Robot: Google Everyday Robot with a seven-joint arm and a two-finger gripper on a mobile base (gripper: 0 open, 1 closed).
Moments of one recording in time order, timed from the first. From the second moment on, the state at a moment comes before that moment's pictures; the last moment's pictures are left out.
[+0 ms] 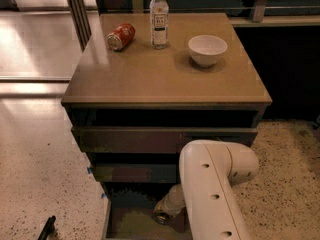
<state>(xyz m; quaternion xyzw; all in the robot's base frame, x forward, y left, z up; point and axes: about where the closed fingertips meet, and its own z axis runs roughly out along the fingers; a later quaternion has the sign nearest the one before) 0.509 -0.016 0.119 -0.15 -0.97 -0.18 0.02</state>
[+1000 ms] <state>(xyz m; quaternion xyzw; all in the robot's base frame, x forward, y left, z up) 0.476 -0.024 0.163 -0.12 -0.96 -0.24 0.02</state>
